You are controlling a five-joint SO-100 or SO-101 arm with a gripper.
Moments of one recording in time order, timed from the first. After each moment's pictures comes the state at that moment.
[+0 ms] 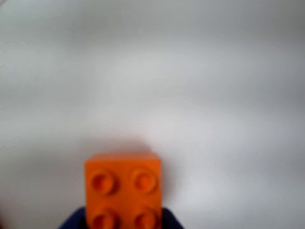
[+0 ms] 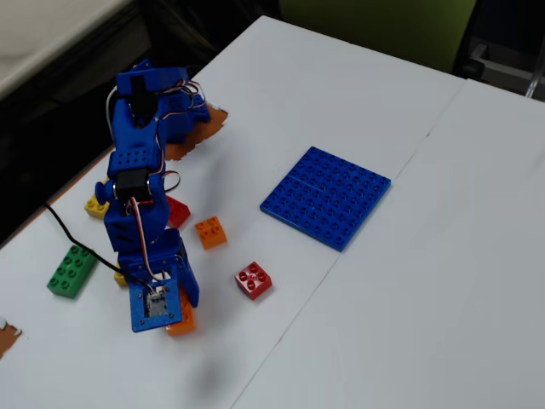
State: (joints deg) arm 47.1 38.4 29.8 67.1 -95.6
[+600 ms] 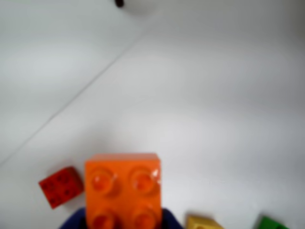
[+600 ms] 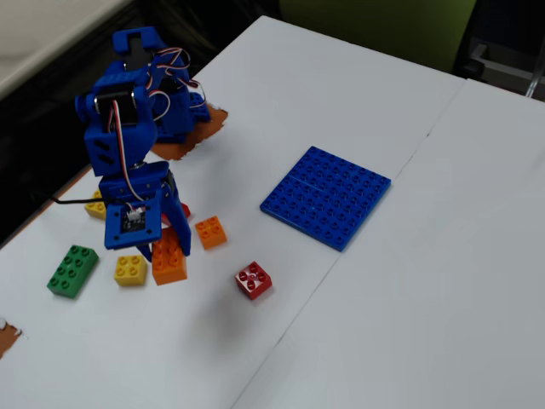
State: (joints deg) arm 43.9 60.7 32.1 77.3 -91.2
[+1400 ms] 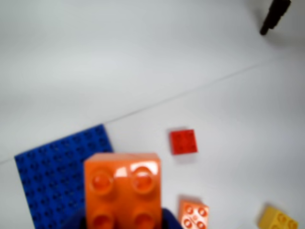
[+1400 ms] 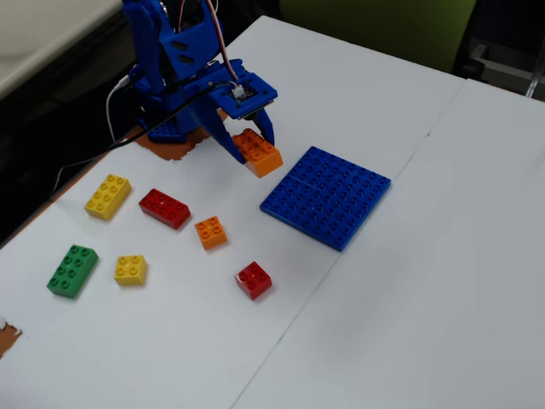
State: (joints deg) arm 18.7 95.4 65.4 76.1 -88.8
